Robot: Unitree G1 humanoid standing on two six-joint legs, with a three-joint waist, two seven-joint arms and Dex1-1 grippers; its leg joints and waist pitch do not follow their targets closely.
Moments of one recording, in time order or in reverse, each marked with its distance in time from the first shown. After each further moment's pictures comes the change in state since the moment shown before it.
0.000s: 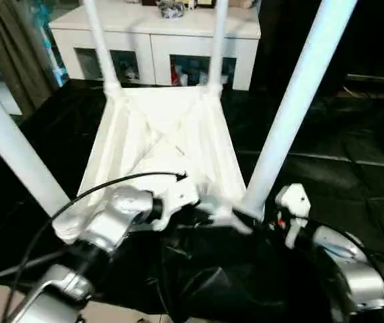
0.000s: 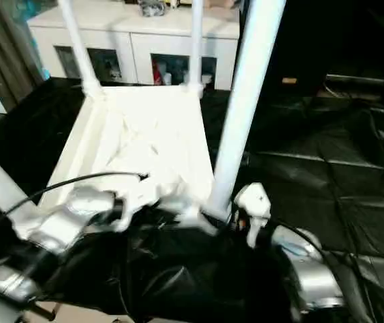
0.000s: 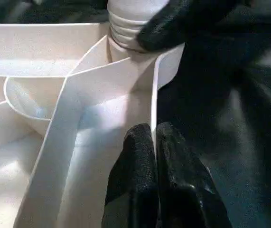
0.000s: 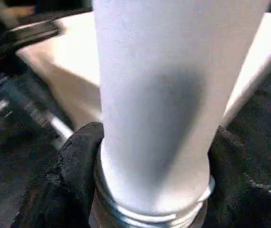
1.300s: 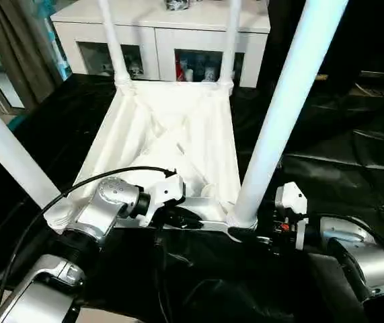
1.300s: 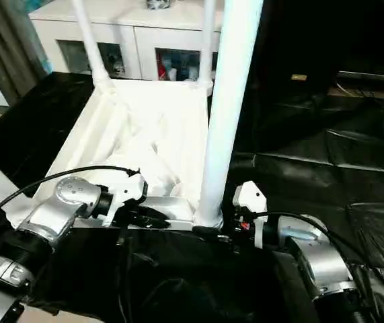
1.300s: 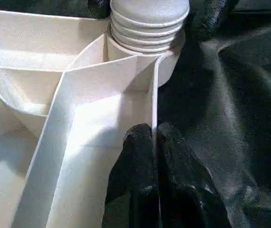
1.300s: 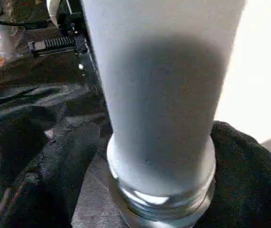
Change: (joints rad) left arm -0.012 0.104 0.052 0.053 -0.051 -0.094 -0.337; right arm -0.068 -0.217 0.104 -0.071 0.065 0.126 0.452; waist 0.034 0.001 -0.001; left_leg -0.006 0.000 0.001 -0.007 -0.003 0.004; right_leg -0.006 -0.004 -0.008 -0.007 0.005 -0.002
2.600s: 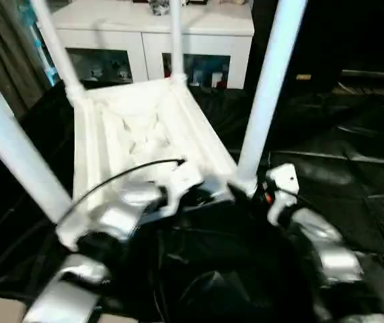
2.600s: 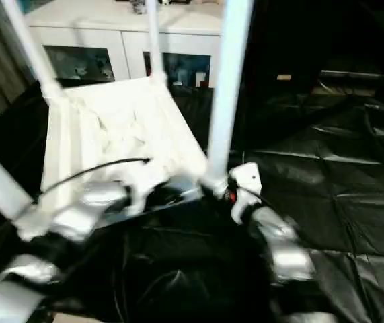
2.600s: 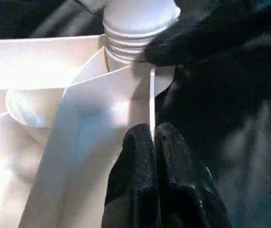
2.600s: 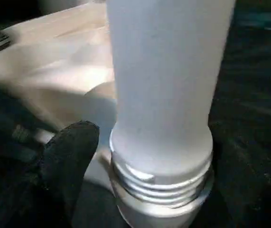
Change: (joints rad) left arm -0.009 -0.122 0.061 0.046 0.080 0.006 0.310; right arm -0.079 0.221 -0.084 0.197 -0.101 -0.112 -0.384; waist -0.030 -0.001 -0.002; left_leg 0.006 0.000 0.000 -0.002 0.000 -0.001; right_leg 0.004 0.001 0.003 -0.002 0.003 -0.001
